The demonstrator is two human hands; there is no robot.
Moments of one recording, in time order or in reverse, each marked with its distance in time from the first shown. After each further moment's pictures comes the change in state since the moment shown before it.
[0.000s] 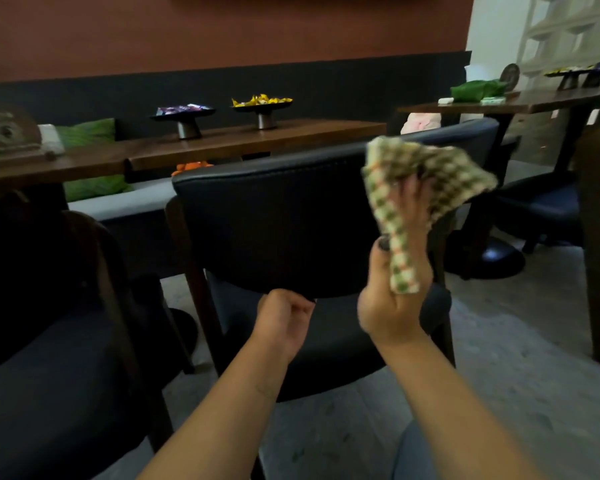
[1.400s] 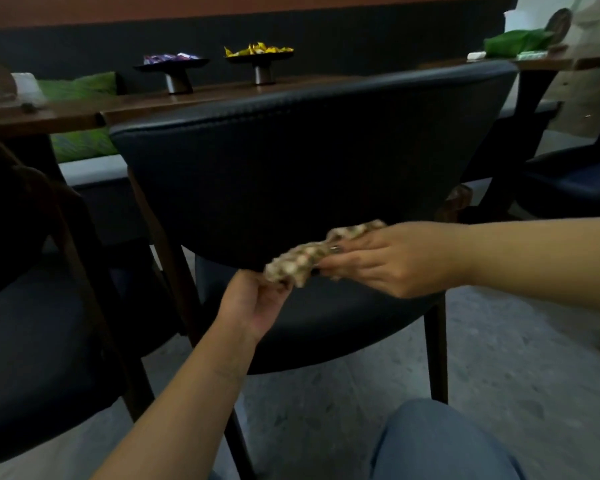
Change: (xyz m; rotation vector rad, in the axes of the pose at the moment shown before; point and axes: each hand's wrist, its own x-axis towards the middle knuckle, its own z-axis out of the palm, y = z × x) left_hand 0.011 -0.016 -0.005 -0.132 -0.128 0.026; right_hand 0.074 0.088 -0.064 -0.503 -1.248 -1.542
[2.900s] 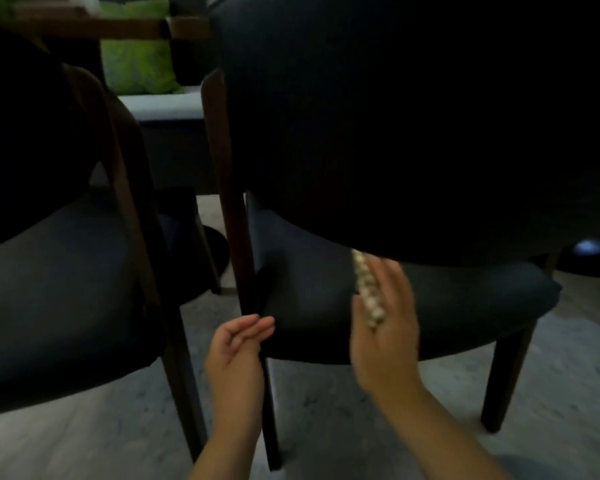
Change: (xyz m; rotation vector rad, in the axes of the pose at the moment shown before) left_hand -0.057 -0.013 -0.139 0.540 0.710 0.351; right_hand 0.184 -0.146 0.048 1.135 0.670 1.662
